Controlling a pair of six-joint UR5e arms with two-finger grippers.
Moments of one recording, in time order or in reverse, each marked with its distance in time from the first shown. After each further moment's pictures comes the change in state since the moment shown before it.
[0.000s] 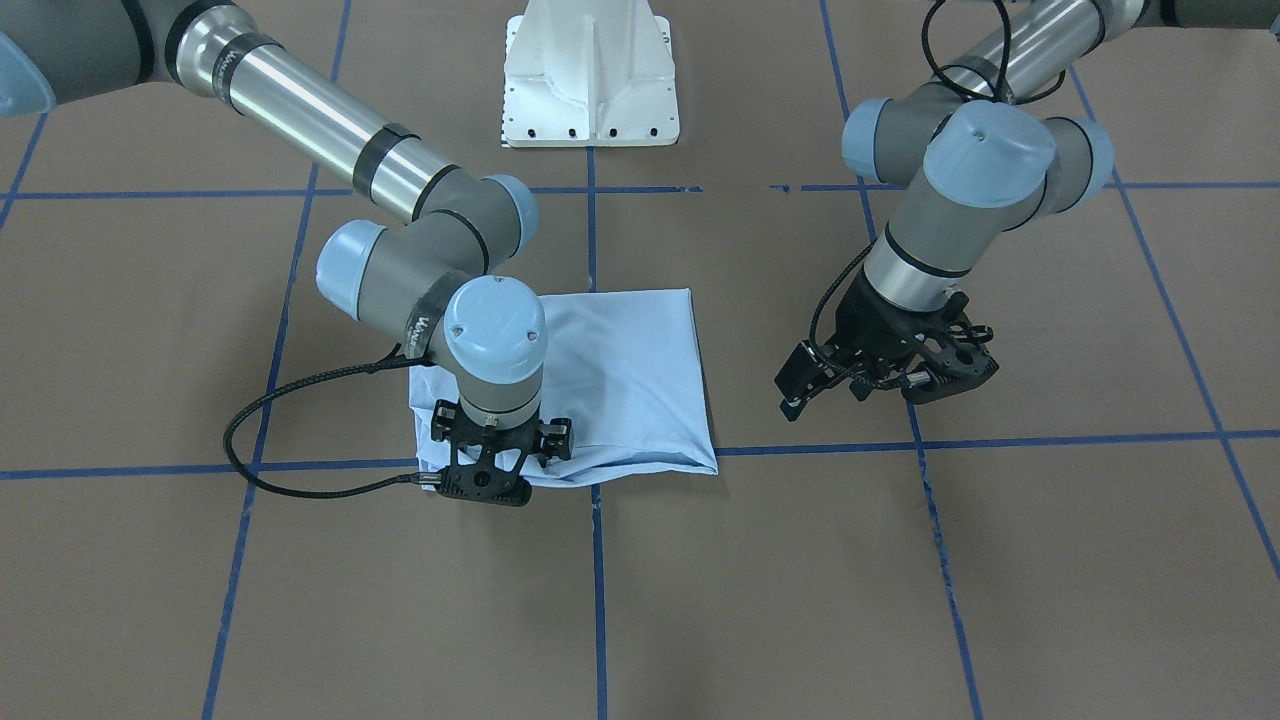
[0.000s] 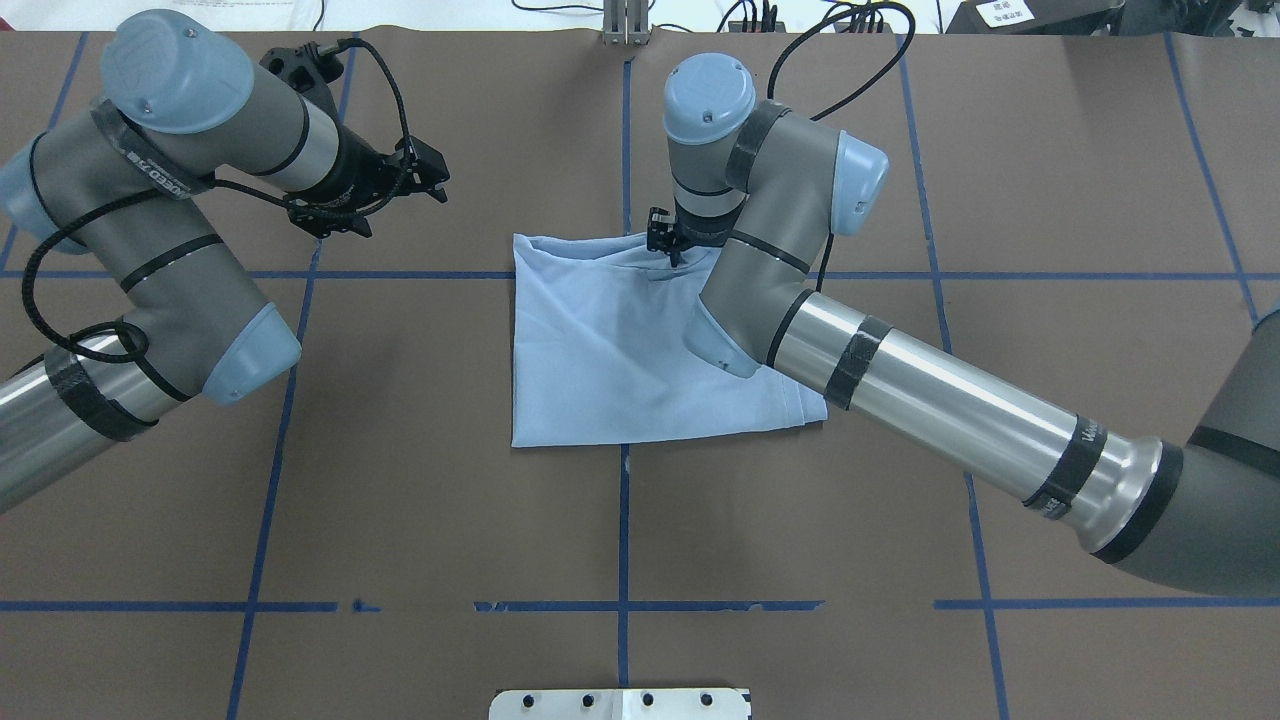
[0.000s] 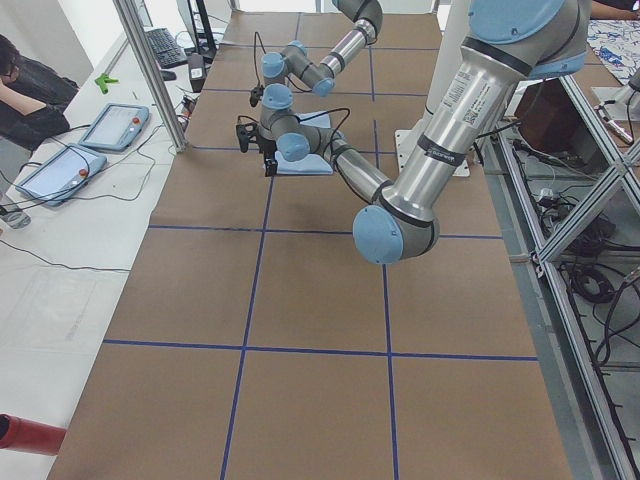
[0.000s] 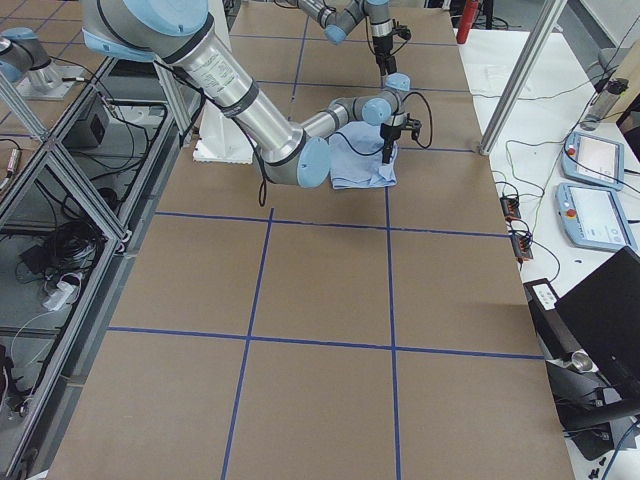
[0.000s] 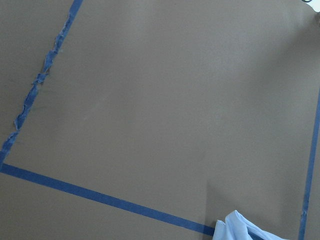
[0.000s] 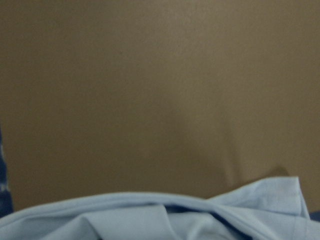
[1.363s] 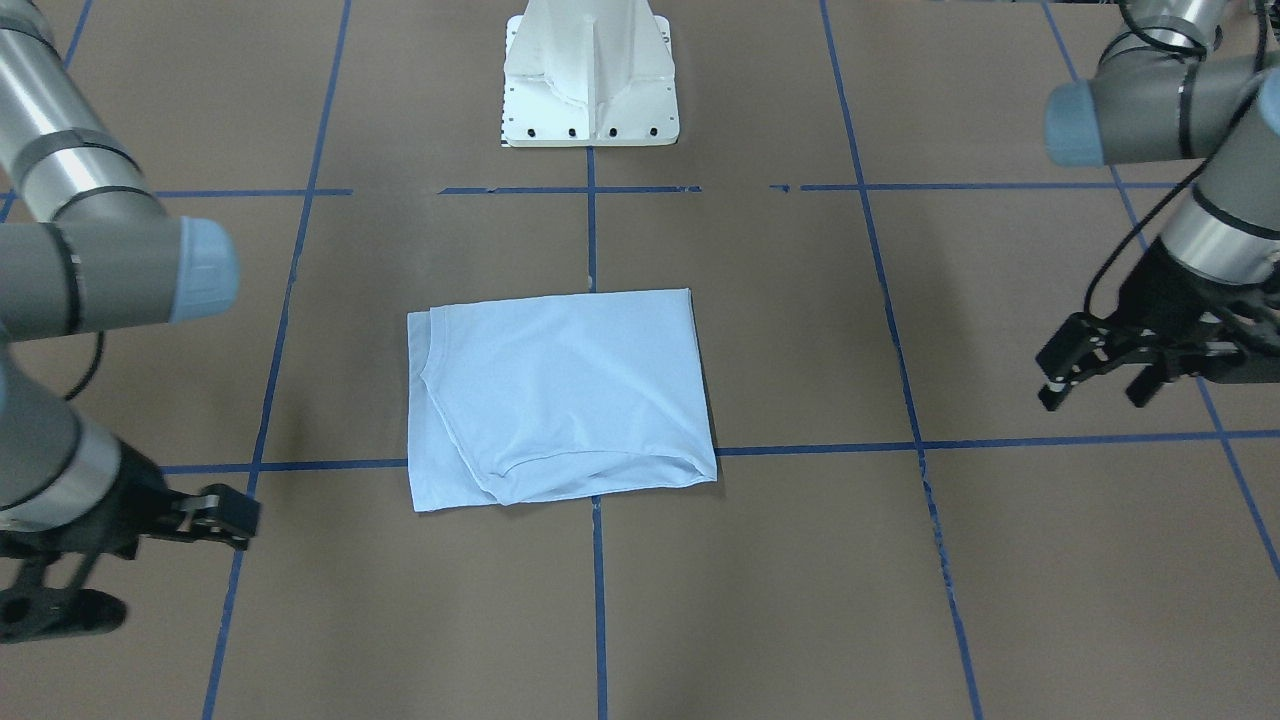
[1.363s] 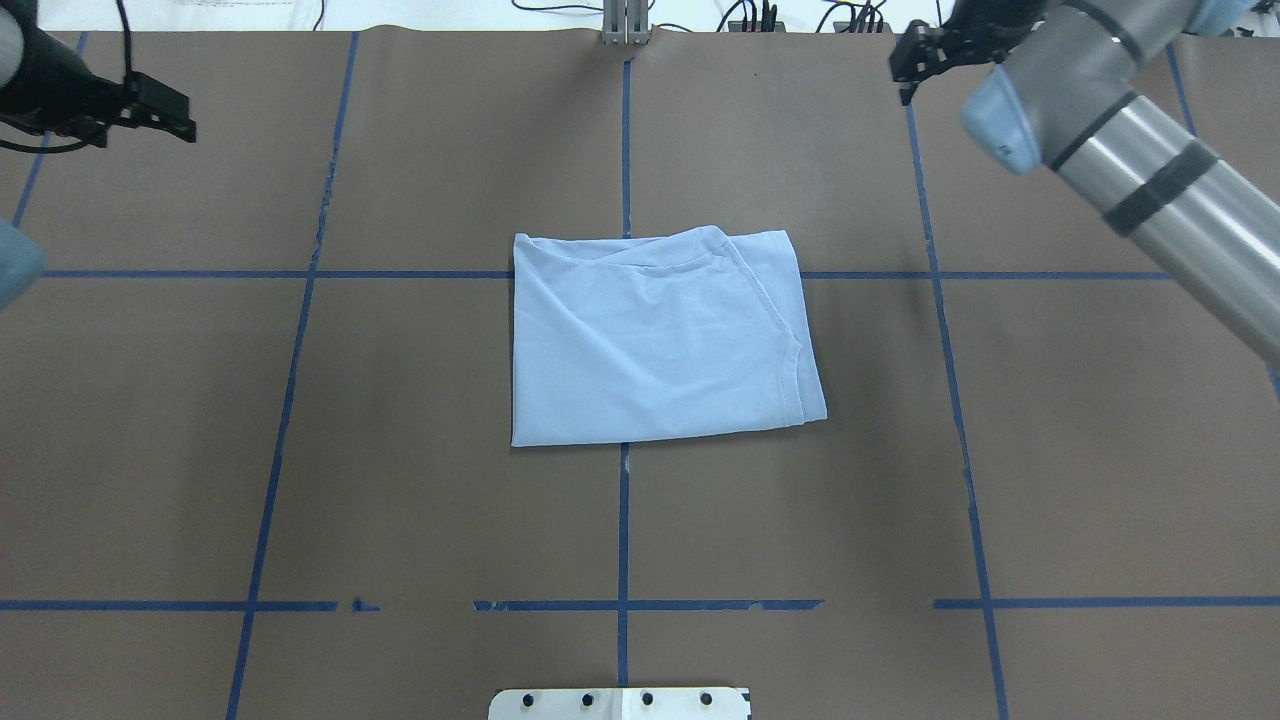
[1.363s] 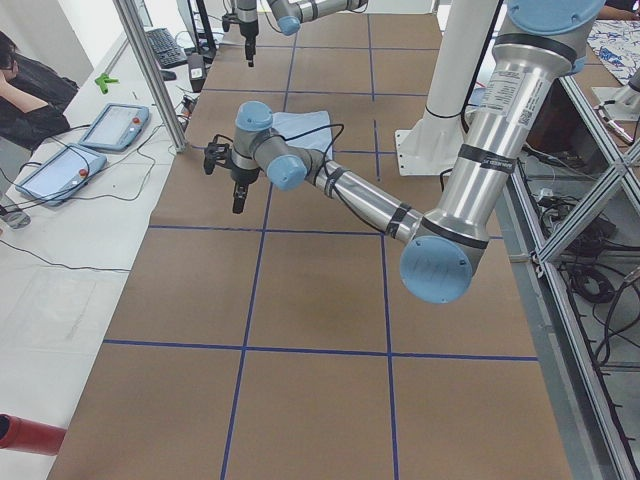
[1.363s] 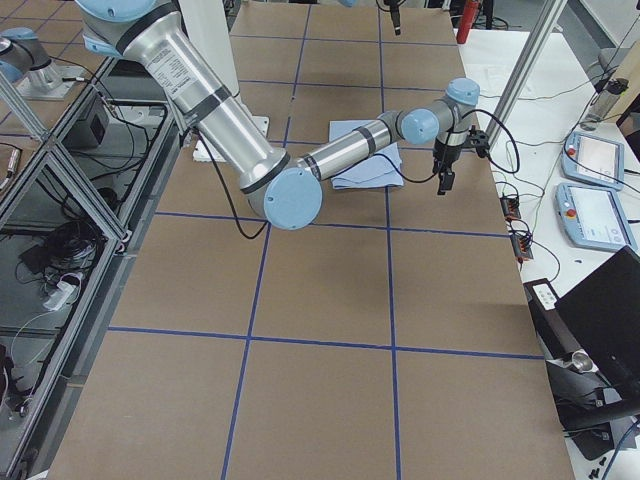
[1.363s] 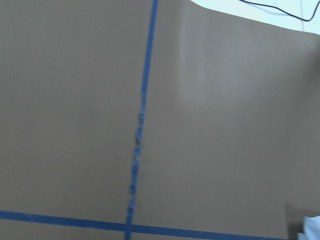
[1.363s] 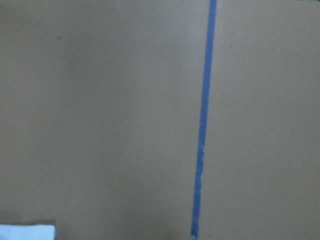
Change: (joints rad) left arm -0.348 0.246 -0.106 0.099 -0.112 0.715; right arm 0.449 -0.281 0.291 -0.132 0.279 -0.620
